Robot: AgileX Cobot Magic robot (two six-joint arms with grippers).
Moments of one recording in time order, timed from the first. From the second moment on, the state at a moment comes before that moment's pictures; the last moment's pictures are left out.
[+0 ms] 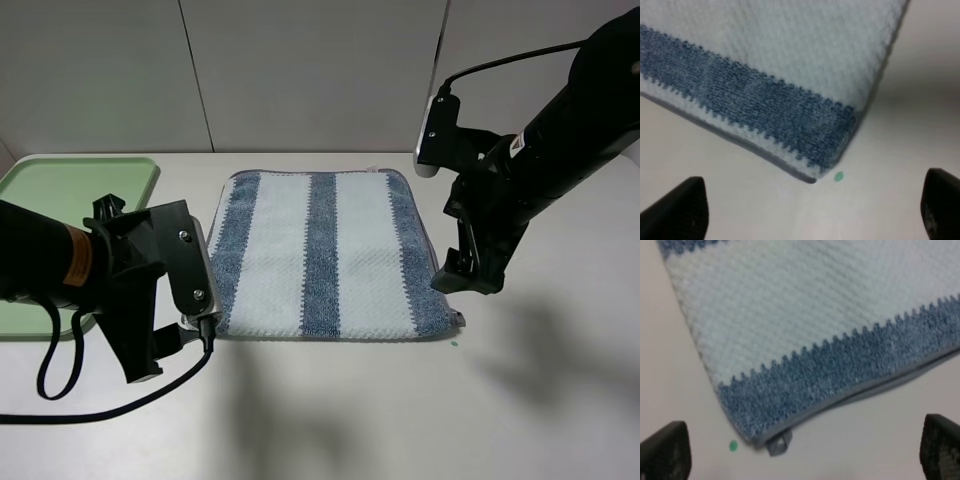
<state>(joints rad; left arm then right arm) -0.76 1.33 -0.51 0.44 0.21 0.14 0.46 1.52 -0.89 0.15 0.70 -0.94</state>
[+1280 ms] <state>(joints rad) -0.73 1.64 -0.65 0.41 0.23 0.31 0.46 1.57 -0.89 0.23 0.69 -1.17</state>
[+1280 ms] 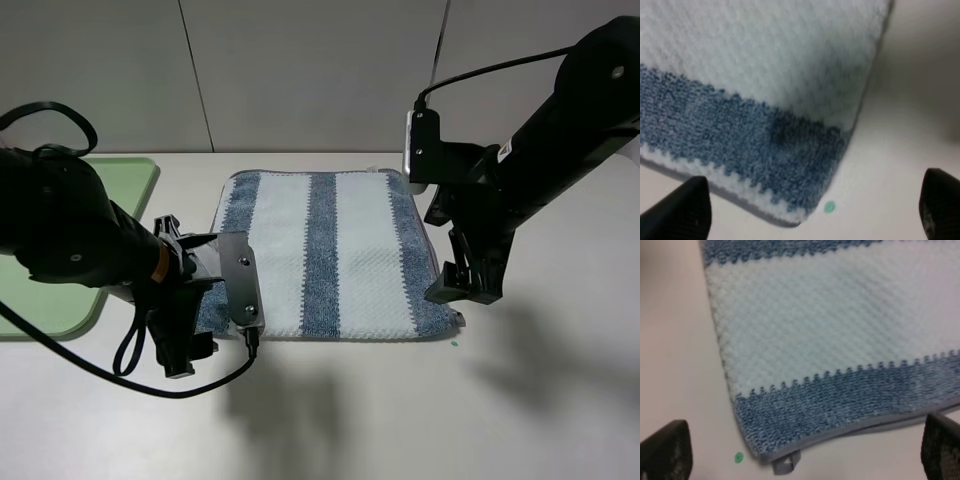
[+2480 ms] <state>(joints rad) -0.73 1.64 -0.65 0.40 0.26 0.47 0.60 1.83 -0.88 0.16 0.60 -1.23</state>
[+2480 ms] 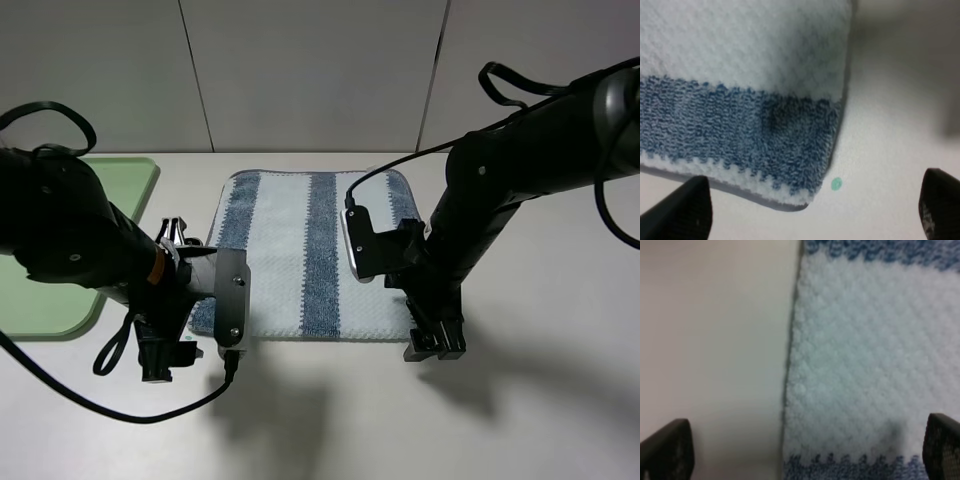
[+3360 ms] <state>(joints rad) -0.73 1.65 -0.65 0.40 0.24 0.47 0.60 1.94 -0.89 0.05 0.57 -1.15</state>
